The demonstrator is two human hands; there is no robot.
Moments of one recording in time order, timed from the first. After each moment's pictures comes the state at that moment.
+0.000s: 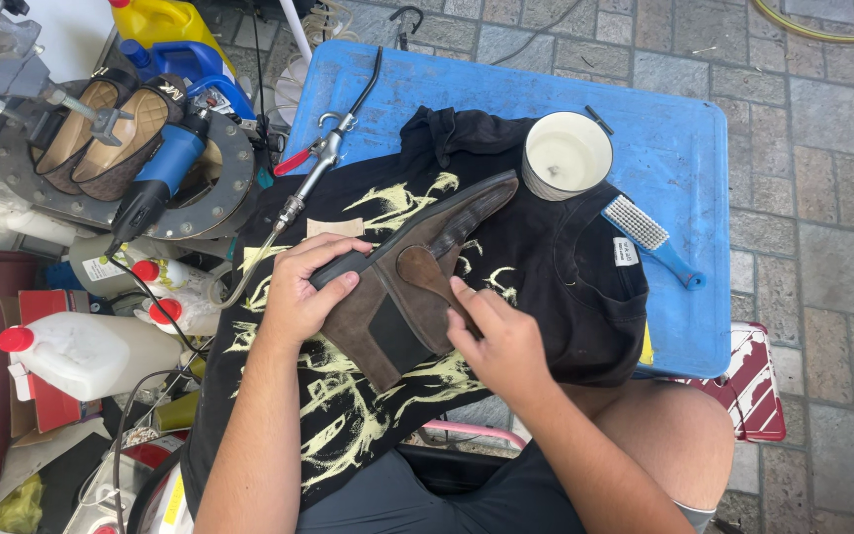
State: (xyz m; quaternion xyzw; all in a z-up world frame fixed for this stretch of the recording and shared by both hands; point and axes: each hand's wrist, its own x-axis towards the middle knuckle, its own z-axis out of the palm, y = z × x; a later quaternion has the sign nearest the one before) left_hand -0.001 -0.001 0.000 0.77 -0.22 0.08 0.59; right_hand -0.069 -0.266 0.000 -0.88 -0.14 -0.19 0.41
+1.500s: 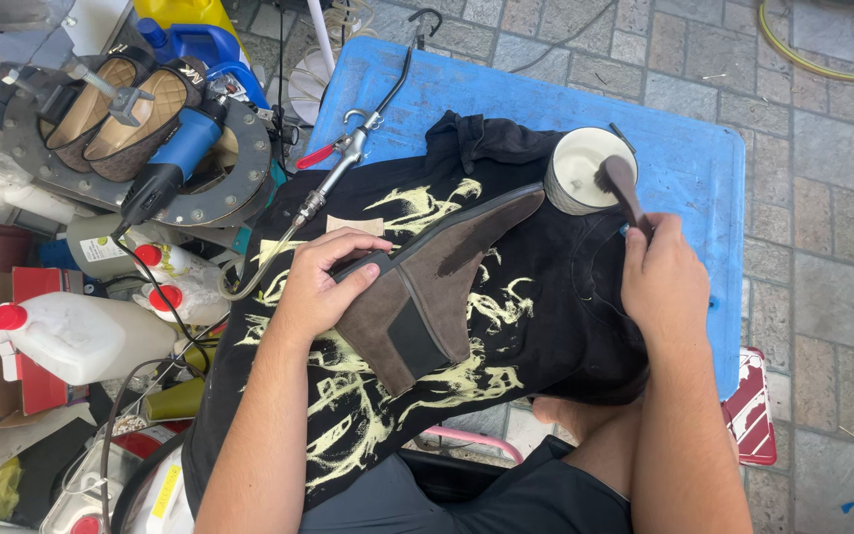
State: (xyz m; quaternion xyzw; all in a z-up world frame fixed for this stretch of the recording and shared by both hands) left_hand 0.002 0.001 0.008 0.78 -0.18 0.05 0.60; right_hand 0.000 -0.390 0.024 -0.97 0.08 -0.15 0.16
